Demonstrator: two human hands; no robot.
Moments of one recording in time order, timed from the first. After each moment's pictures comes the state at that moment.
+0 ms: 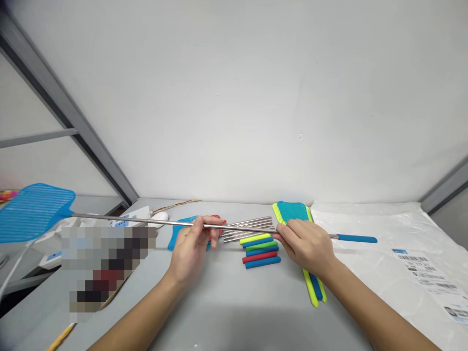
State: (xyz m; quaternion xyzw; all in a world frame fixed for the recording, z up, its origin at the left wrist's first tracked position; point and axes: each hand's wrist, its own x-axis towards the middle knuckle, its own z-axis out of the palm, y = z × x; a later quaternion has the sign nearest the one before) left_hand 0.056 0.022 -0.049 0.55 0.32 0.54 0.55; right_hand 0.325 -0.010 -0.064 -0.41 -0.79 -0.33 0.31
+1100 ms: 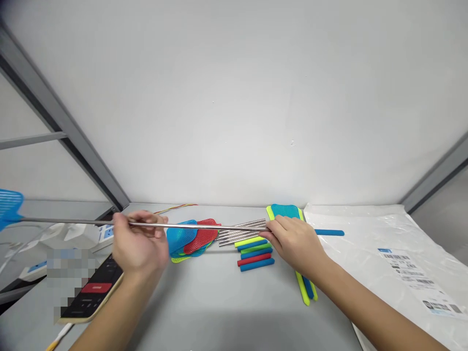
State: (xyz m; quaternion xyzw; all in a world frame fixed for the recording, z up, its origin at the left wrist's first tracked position) left_hand 0.019 0.046 -0.017 0.30 0.29 0.82 0.39; right_hand 0.312 -0.013 -0.039 -0.48 -0.80 -0.24 0.27
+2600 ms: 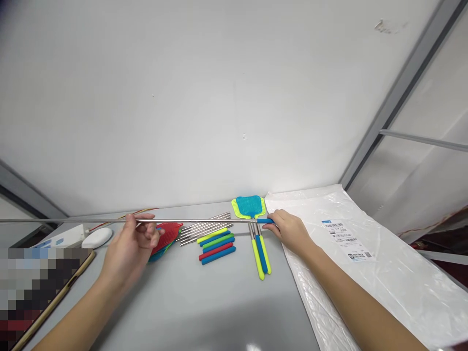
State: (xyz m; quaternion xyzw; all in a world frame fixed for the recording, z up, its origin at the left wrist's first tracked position) left_hand 0.052 0.047 -0.050 0.43 0.36 0.60 0.57; right_hand 0.422 -0.038 -0.098 -0.59 -0.74 -0.18 0.26
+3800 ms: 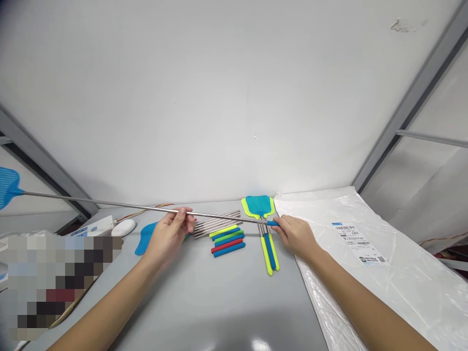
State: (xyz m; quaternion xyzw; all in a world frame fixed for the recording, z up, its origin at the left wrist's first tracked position) left_hand 0.078 0.037 -0.052 0.51 0.33 0.53 0.59; right_hand 0.409 -0.049 -0.104 -0.57 -0.76 -0.19 0.26
